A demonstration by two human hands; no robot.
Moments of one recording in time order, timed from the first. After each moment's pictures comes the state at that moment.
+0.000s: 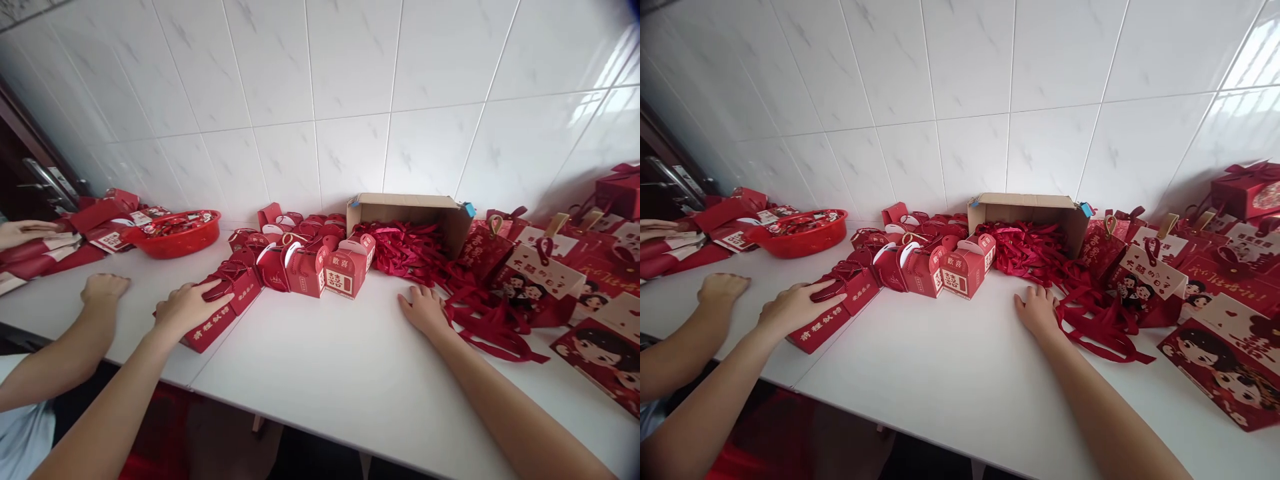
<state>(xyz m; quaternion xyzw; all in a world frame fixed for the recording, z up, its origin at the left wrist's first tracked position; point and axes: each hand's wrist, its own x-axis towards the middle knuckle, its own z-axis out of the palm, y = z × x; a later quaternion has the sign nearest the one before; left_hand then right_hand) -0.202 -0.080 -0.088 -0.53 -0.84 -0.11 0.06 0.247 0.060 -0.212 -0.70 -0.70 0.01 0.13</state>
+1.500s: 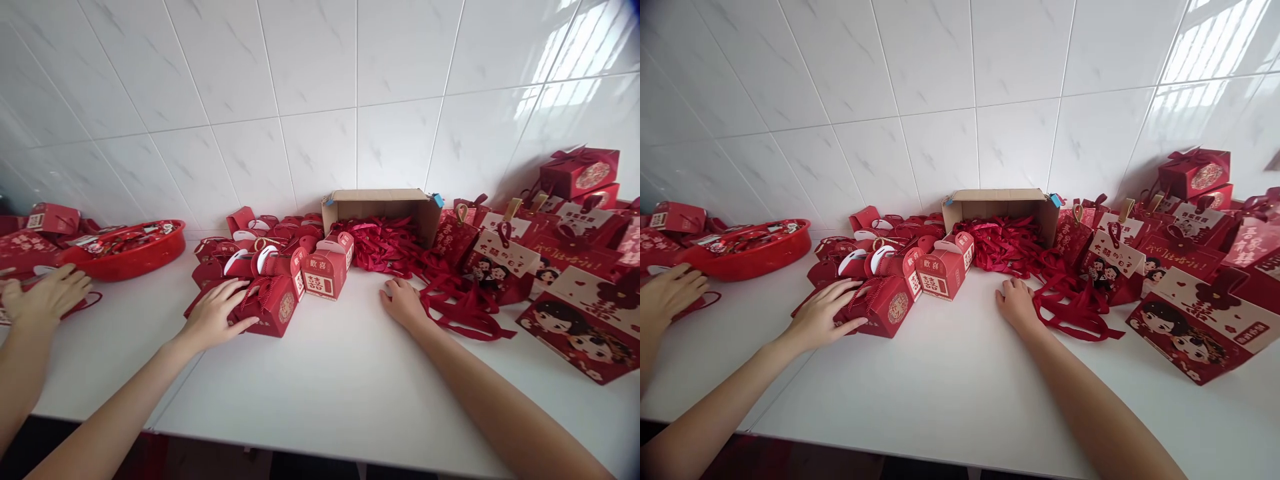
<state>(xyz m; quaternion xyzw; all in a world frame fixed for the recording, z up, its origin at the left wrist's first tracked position) -0.158 -0.027 -0.122 -0.80 -0.57 -0.10 0.18 0.247 0.062 -0.212 -0.67 -0.72 0.05 0.19</state>
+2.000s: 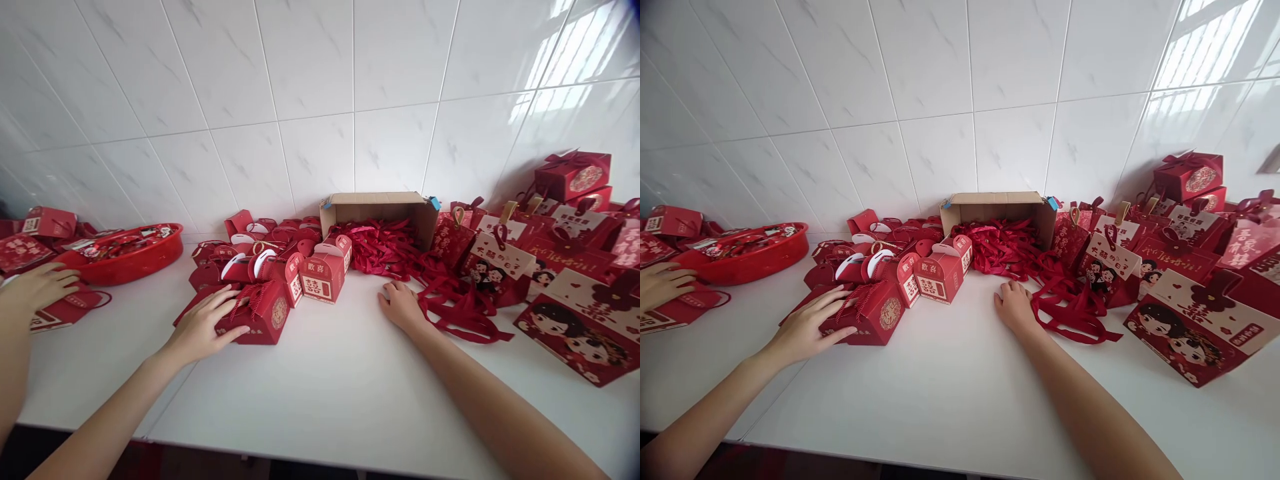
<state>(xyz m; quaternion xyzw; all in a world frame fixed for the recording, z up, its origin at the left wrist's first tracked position) -0.170 -0.035 -0.124 -0.79 -0.58 -0.11 0.16 0.248 0.066 -0.215 -0.65 -0.72 0.07 0.23</state>
